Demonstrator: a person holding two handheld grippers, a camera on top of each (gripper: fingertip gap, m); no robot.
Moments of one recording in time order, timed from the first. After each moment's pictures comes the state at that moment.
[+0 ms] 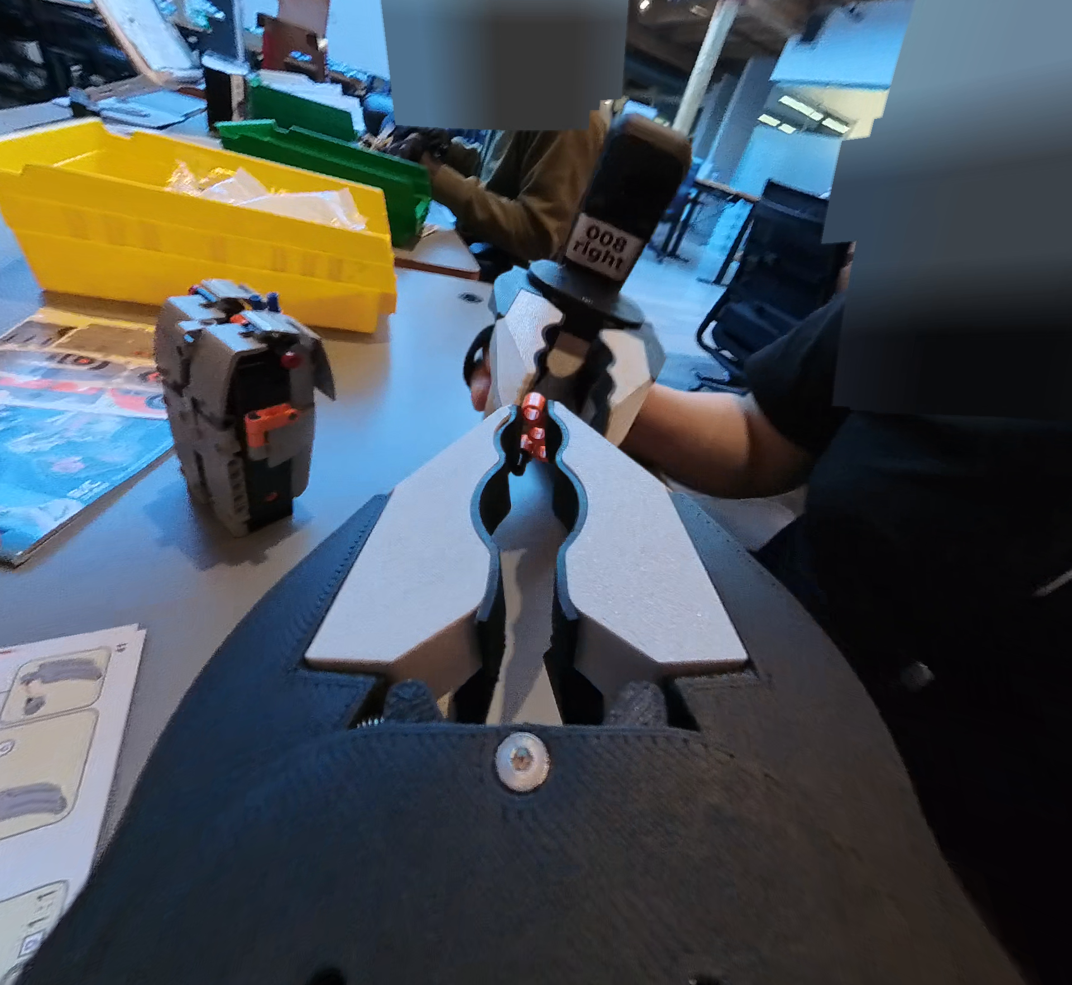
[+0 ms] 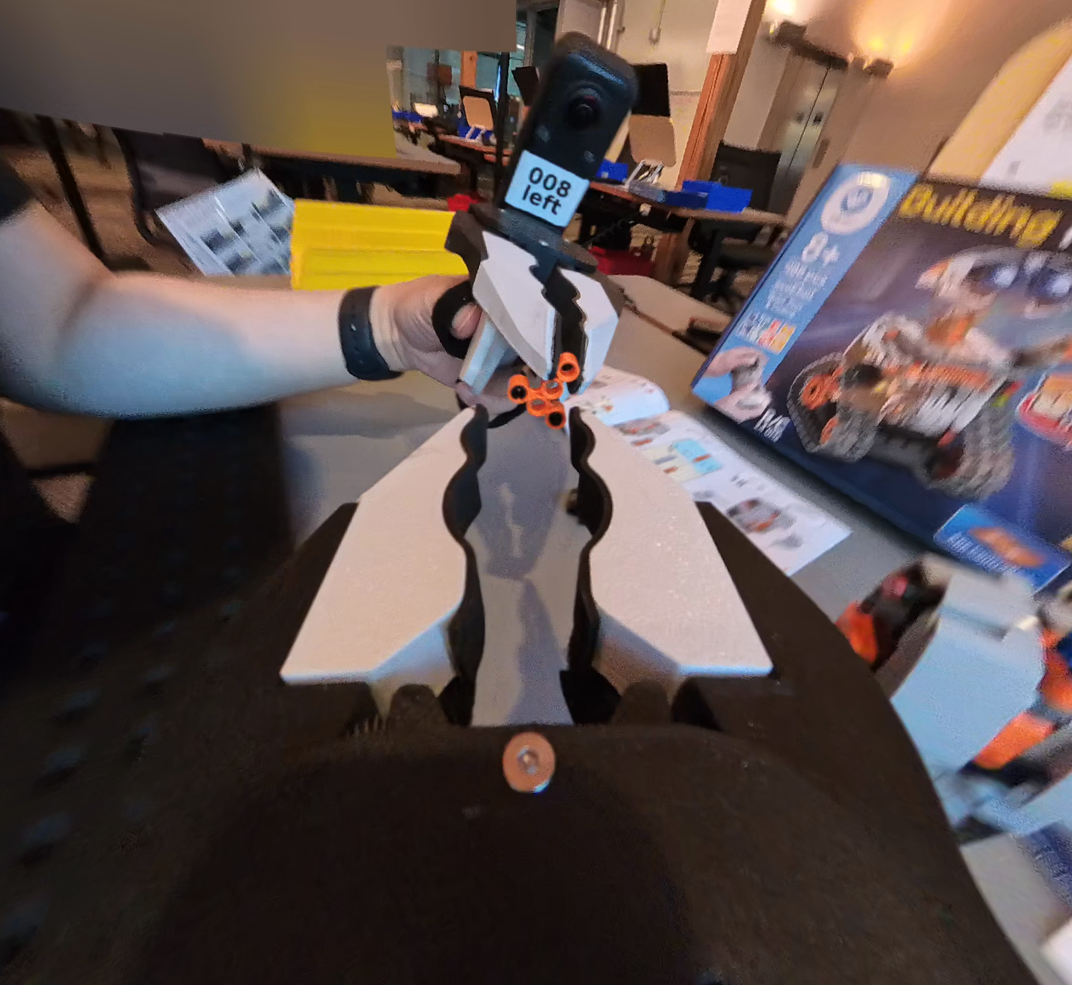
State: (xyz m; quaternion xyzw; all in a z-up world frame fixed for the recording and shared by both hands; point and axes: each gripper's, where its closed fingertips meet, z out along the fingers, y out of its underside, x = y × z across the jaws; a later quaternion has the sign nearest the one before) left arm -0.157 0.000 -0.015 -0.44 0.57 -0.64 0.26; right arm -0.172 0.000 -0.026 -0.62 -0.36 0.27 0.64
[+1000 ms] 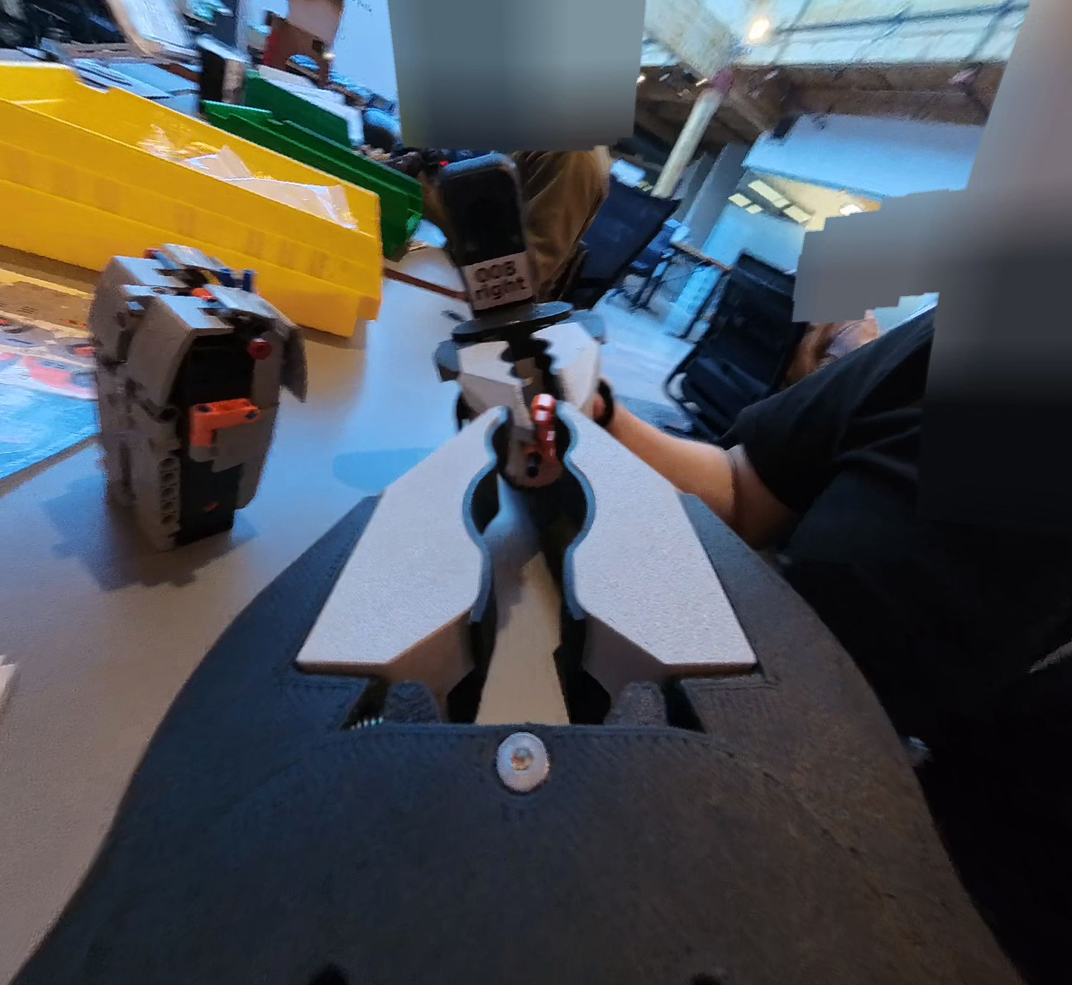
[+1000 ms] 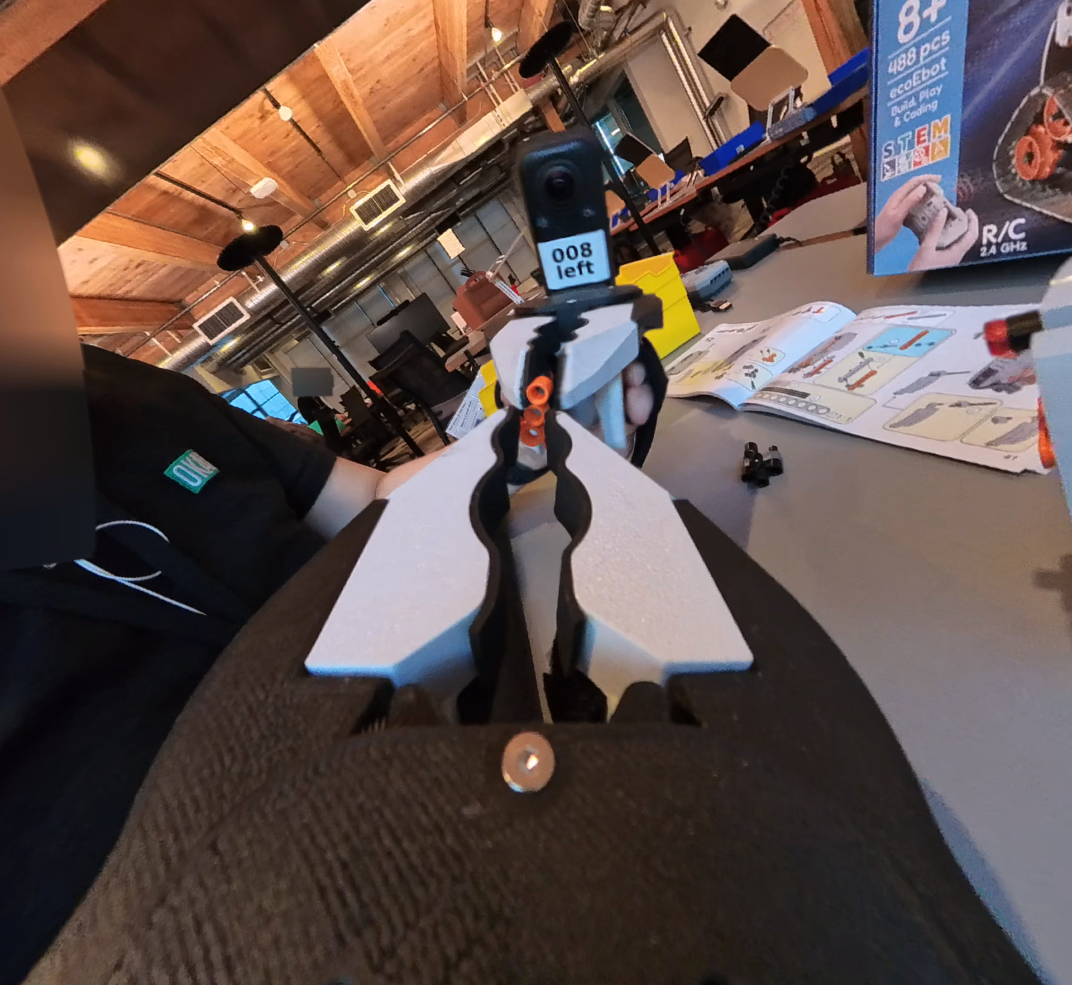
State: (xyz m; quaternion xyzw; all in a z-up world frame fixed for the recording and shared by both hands) left arm -0.132 -0.008 -0.021 -0.47 0.52 -0.68 0.23; right arm -0.147 -0.006 -0.022 -0.63 -0.16 0.58 0.50
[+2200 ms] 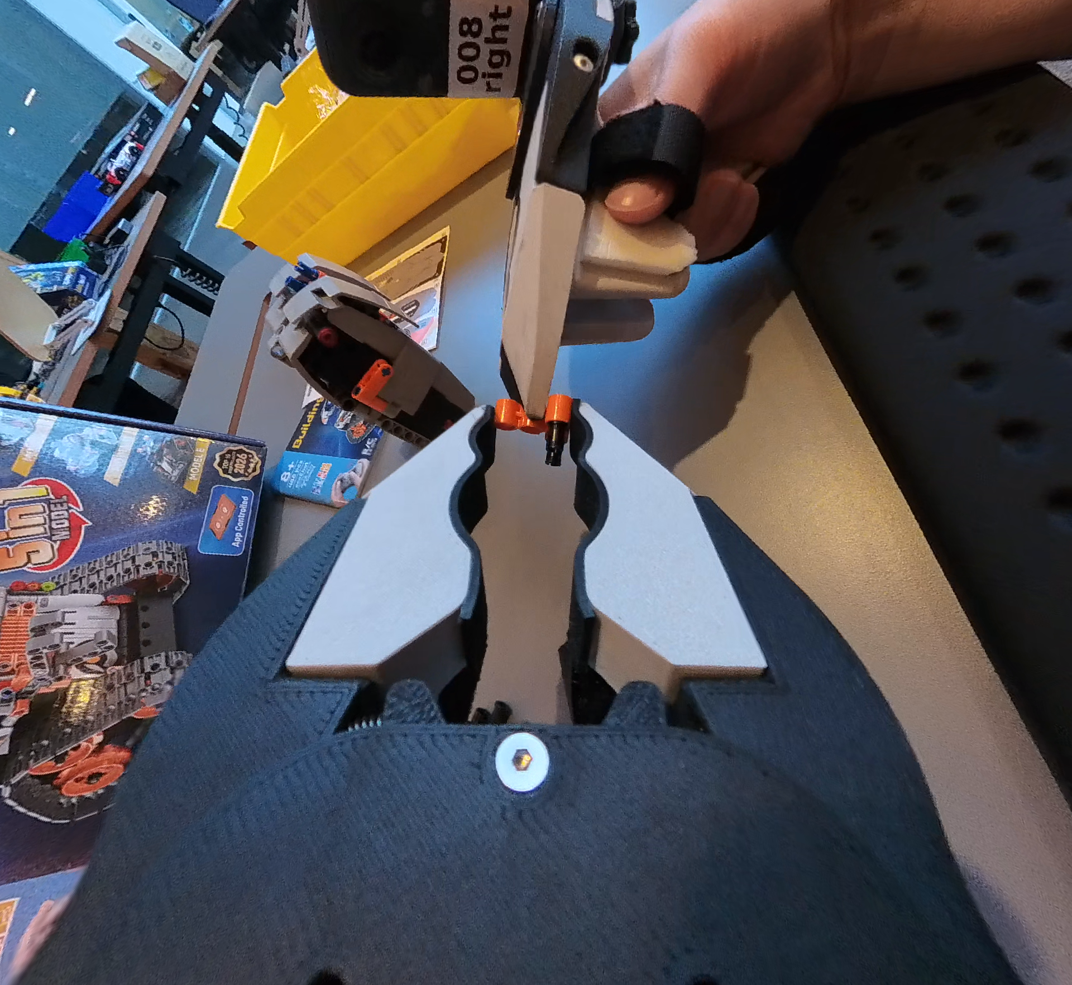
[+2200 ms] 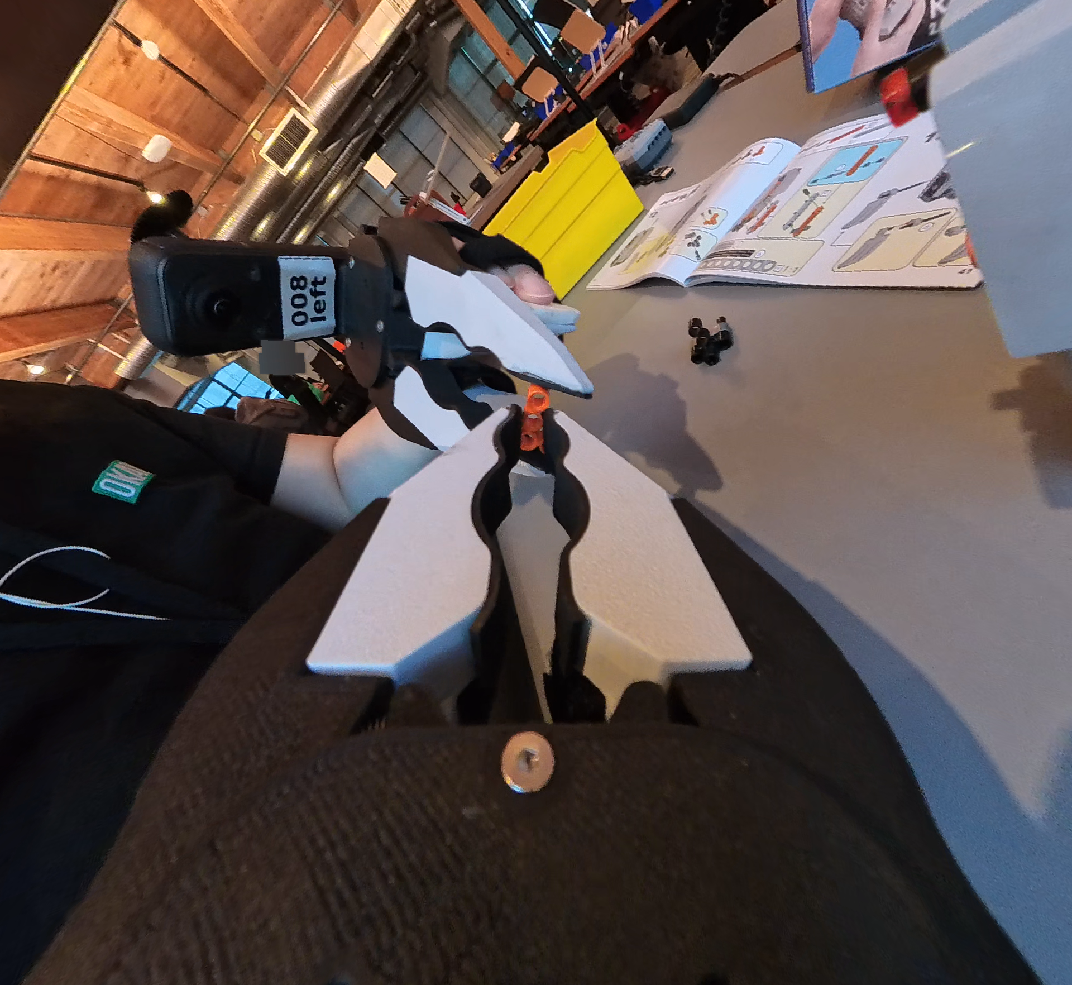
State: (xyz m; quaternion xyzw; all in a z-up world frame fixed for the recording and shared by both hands) left arm -0.128 -0.003 -0.084 -0.39 0.75 -0.24 0.47; right arm -0.150 0.003 -0.071 -0.71 -0.12 0.56 0.41
